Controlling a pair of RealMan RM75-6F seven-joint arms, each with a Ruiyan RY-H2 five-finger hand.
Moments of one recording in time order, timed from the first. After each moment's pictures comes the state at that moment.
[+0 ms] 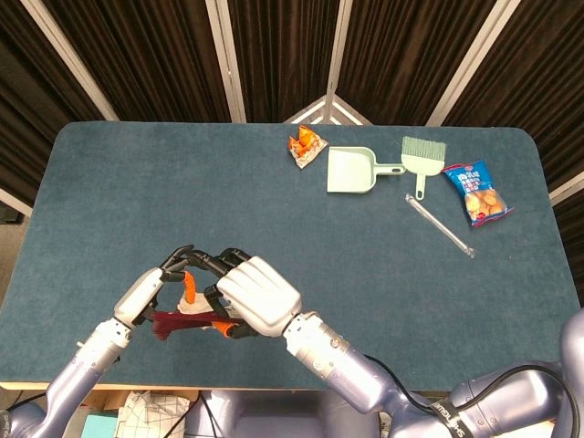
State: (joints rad) left arm -0.46 -1.27 -0.04 -1.76 1.57 1.18 -0.59; right arm 1.20 -1.31 0.35 -2.30 -0.72 1.17 -0.48
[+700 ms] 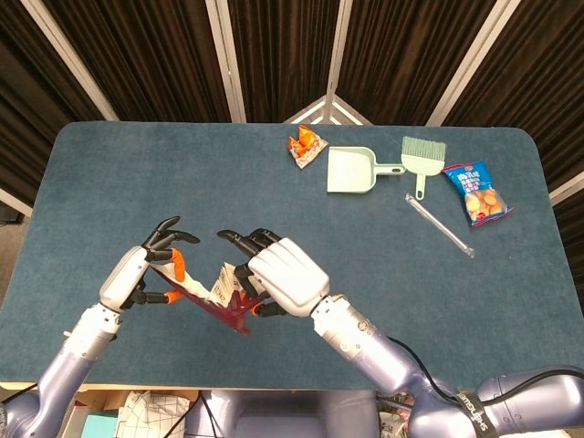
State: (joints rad) left arm -0.47 -1.24 -0.12 -1.81 1.56 1.27 -0.48; right arm 1.11 -1.21 0.31 -2.24 -0.86 1.11 -0.39
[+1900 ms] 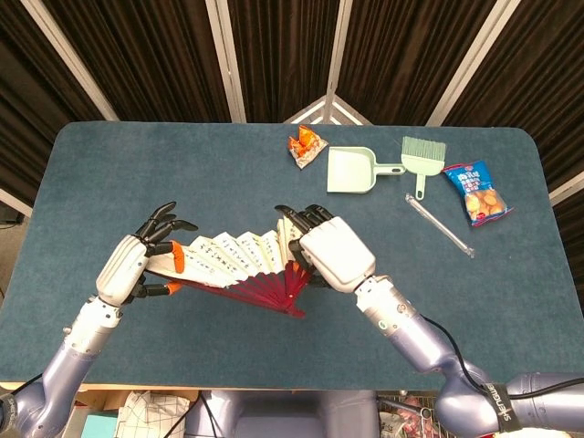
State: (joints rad) left arm -0.48 -1.28 -0.15 -1.75 1.62 1.37 -0.31; right arm 0.97 -1.13 0.23 -2.11 -1.01 1.10 -0.41
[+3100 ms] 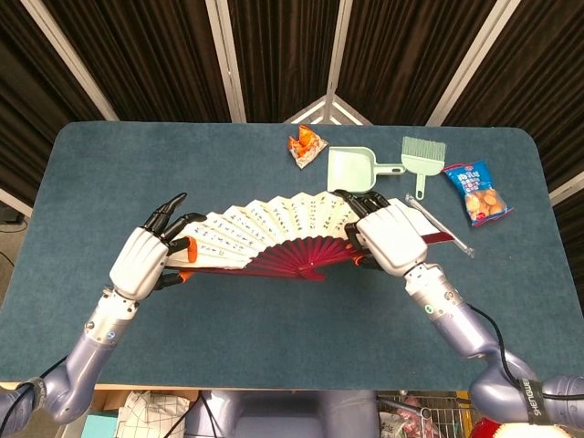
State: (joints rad) left arm -0.53 -1.42 -0.17 -1.57 1.68 1.43 0.00; right arm 0.81 -1.07 0.18 -1.92 -1.19 1.08 -0.26
